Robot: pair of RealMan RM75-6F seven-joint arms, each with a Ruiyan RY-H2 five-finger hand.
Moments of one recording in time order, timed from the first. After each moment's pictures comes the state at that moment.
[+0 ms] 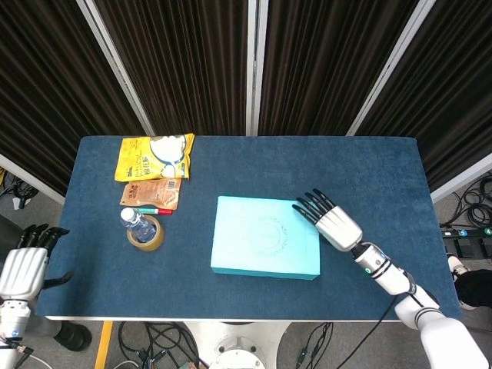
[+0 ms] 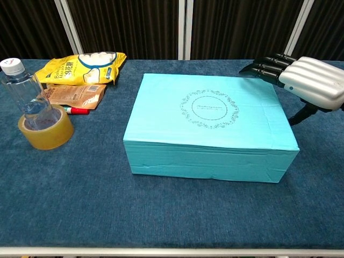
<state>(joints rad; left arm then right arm) -0.11 -1.14 -0.03 -1.64 1.43 1.42 0.10 0.62 -1.83 -0.05 -0.39 -1.83 1.42 0.36</state>
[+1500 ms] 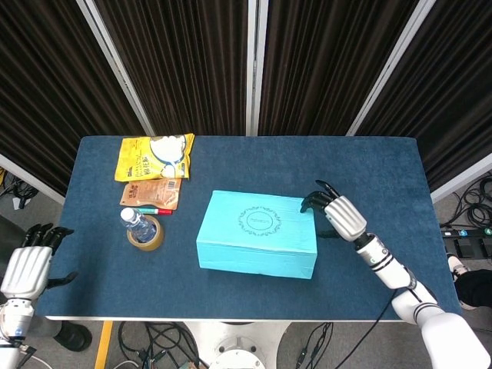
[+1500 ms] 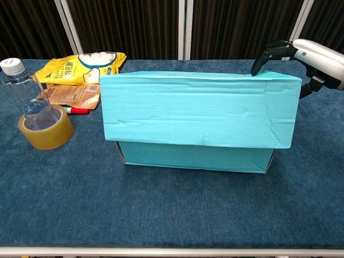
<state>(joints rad) -0.12 -1.10 -0.03 -1.73 1.42 1.39 0.15 0.66 -1.78 -0.04 -0.49 -1.69 1.40 0.86</state>
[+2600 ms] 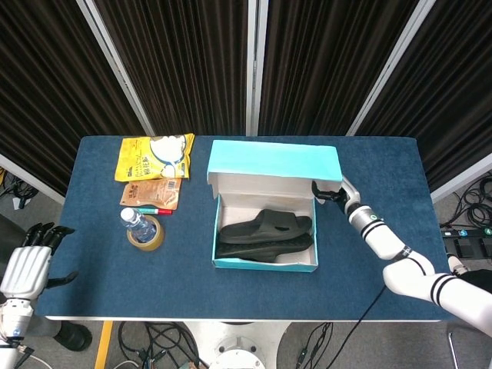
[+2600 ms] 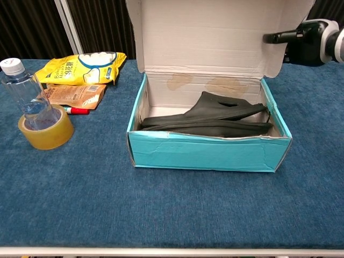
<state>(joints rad) -0.12 -1.11 -0.03 -1.69 1.45 1.41 0.08 0.85 -1.36 0.22 -1.23 -1.19 0.55 1.39</state>
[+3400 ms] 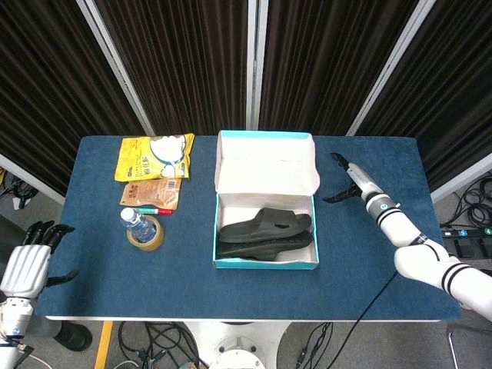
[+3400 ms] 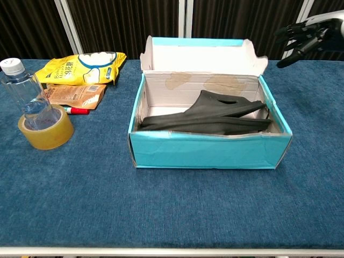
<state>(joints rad) -0.13 -1.12 -0.03 -1.66 1.46 1.41 0.05 0.89 -1.26 0.16 -1.22 -0.98 0.47 0.69</state>
